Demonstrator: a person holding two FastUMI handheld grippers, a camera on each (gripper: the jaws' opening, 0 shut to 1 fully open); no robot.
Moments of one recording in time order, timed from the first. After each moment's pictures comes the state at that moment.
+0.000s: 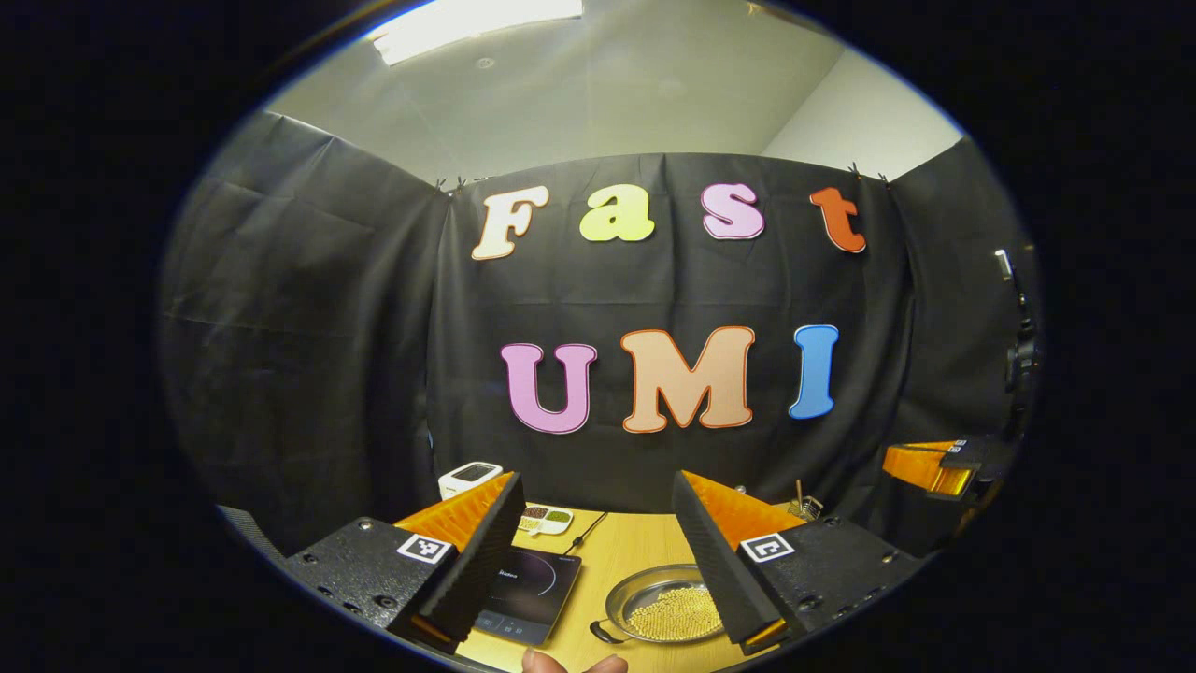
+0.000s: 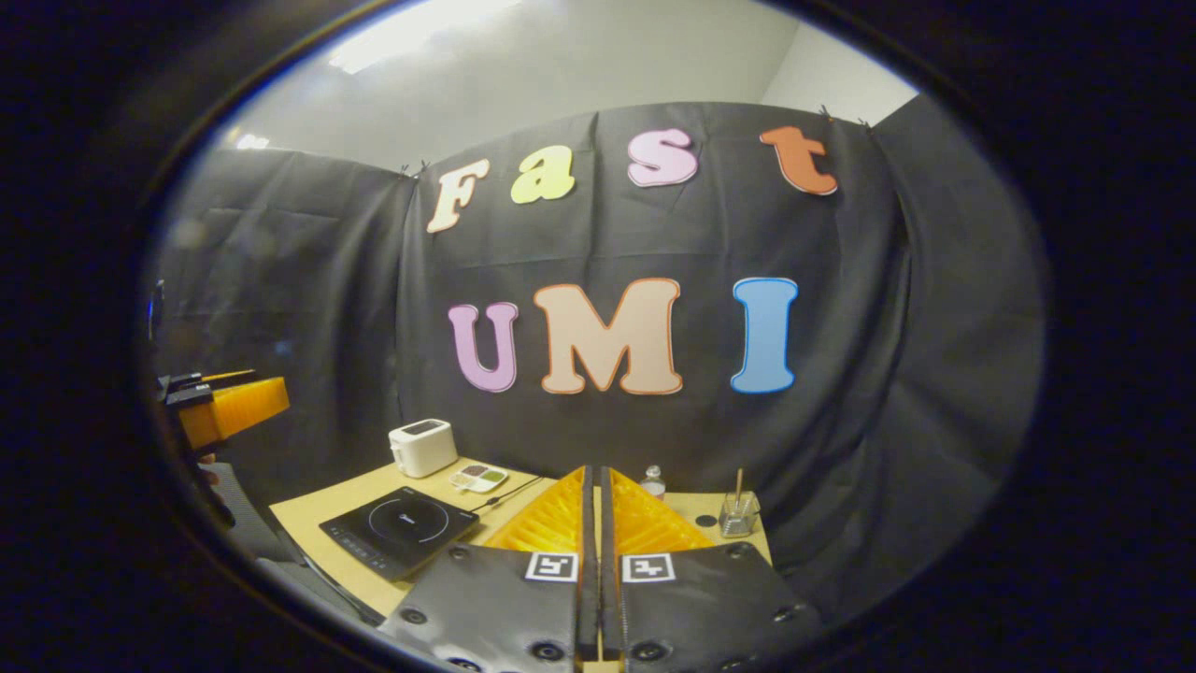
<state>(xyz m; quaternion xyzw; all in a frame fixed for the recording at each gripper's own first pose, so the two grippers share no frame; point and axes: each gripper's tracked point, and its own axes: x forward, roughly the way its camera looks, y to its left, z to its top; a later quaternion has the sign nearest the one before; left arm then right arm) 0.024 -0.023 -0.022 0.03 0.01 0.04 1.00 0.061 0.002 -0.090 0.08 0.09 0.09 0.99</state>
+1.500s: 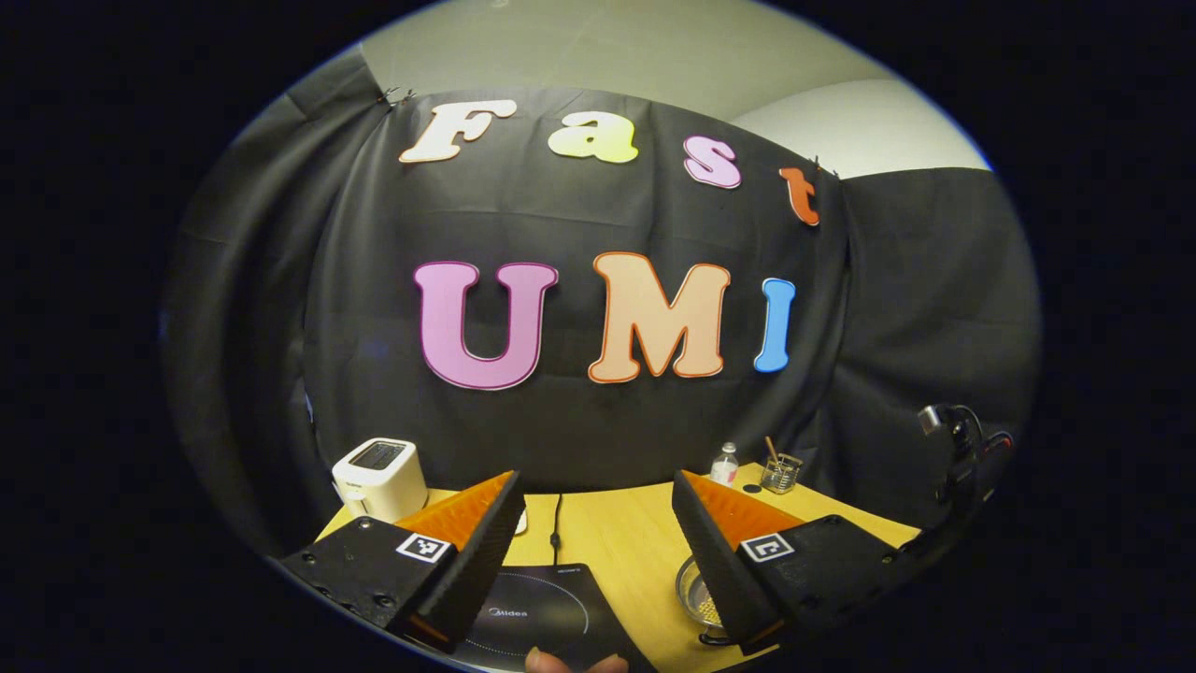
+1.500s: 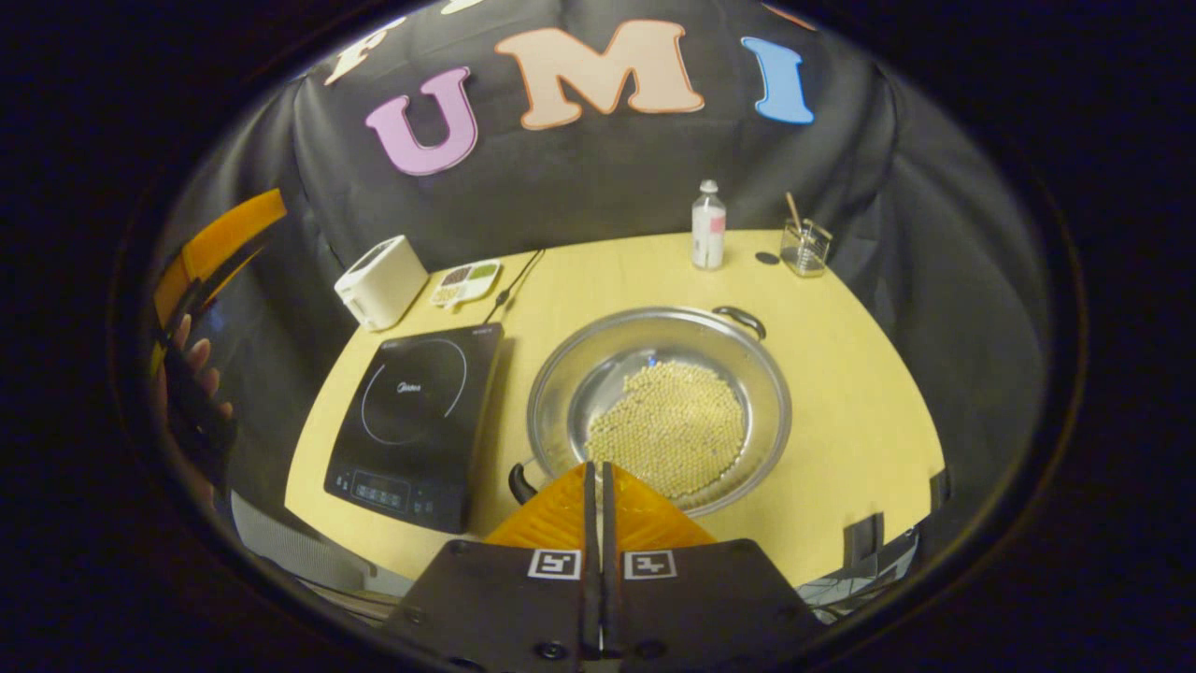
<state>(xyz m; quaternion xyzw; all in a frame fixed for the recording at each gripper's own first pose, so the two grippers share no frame) 0.175 0.112 -0.161 -0.02 0.08 -0.16 0.98 0.023 0.231 -0.346 0.14 0.46 -0.02 0.88</state>
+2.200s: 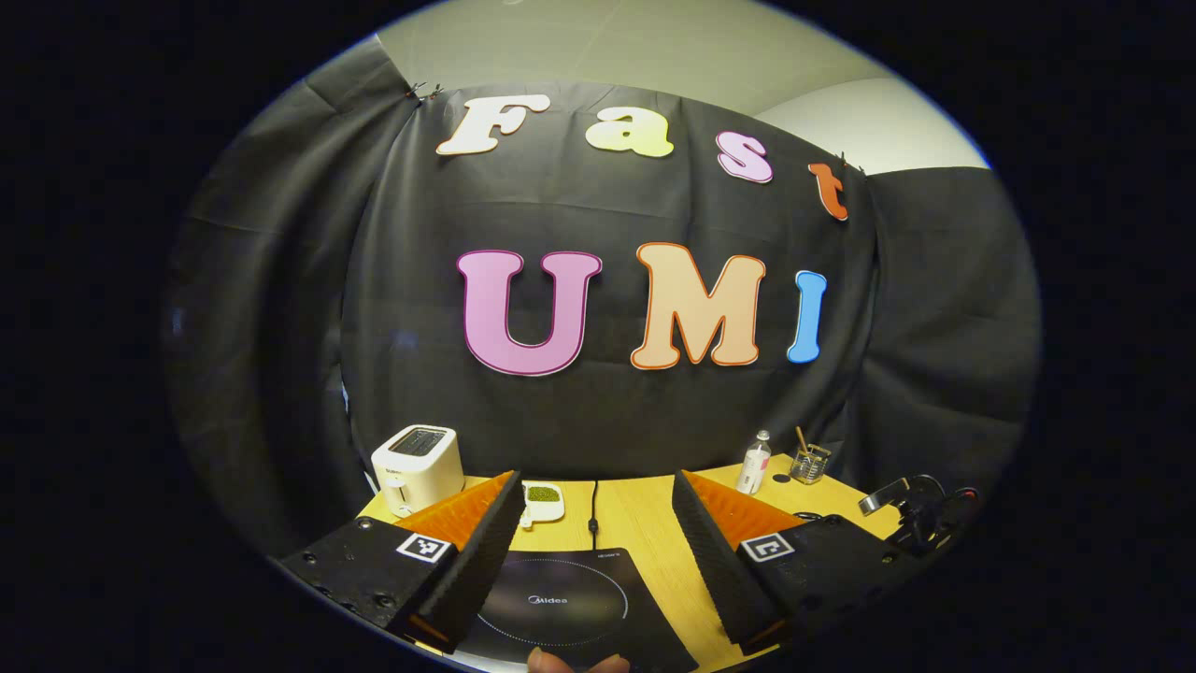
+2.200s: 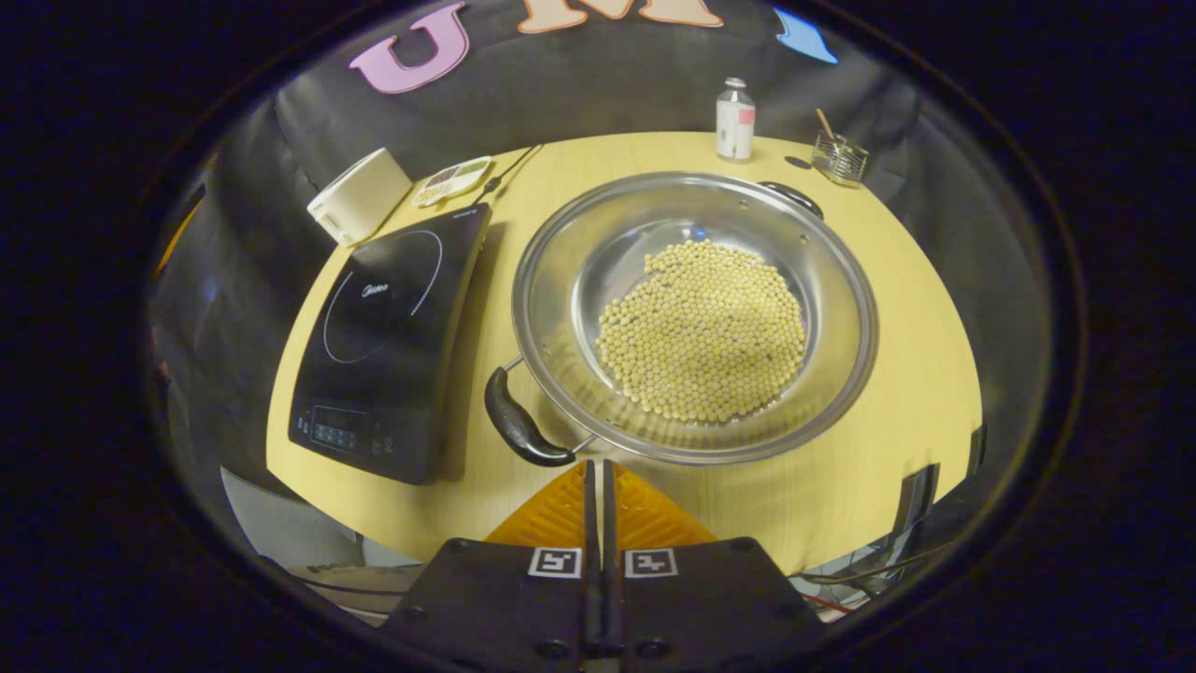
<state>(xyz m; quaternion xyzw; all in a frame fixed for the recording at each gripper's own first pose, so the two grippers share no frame) 0.168 0.155 -0.171 -0.01 0.09 -0.12 0.99 -0.011 0.271 -0.438 0.12 0.58 0.01 0.81</state>
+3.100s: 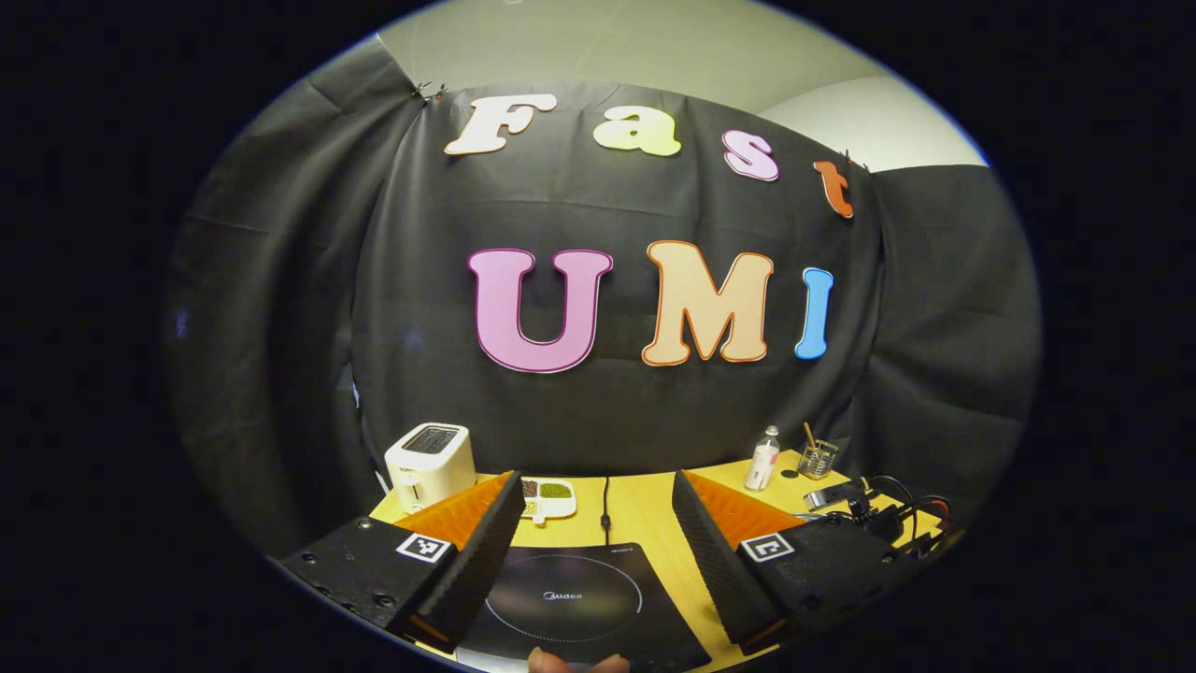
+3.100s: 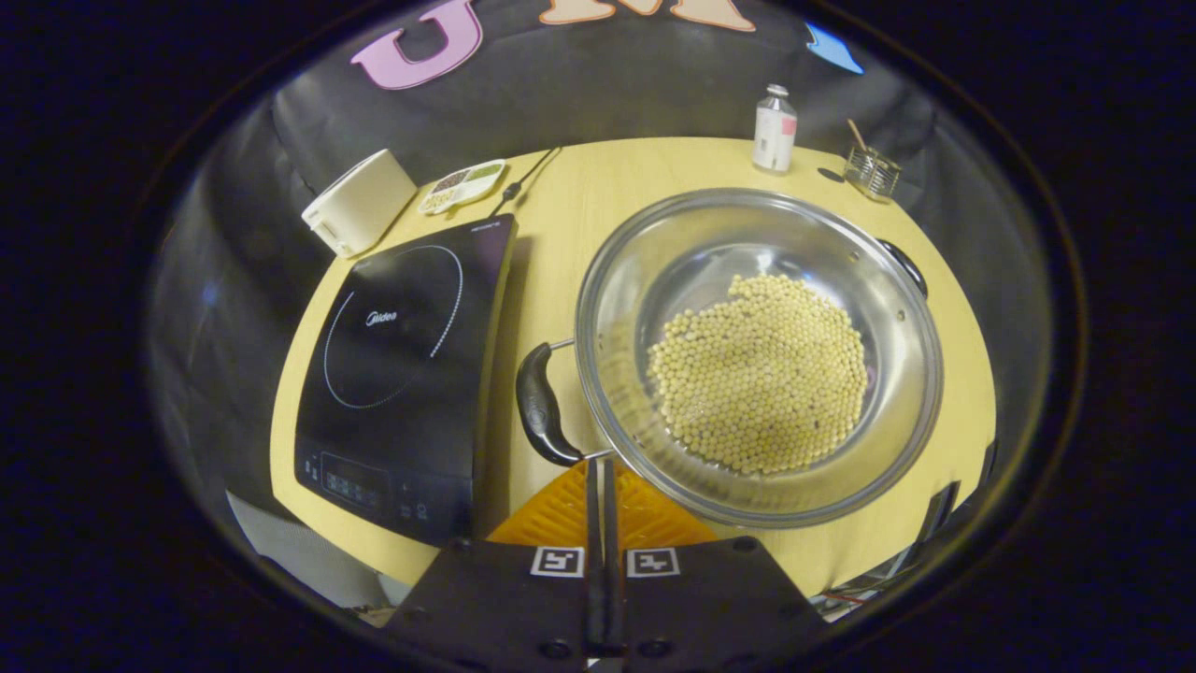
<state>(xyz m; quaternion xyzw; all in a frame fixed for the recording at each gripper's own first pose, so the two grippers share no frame) 0.162 0.174 -0.171 0.00 0.09 -0.11 0.99 0.049 0.318 -0.446 0.13 0.57 0.00 0.81</state>
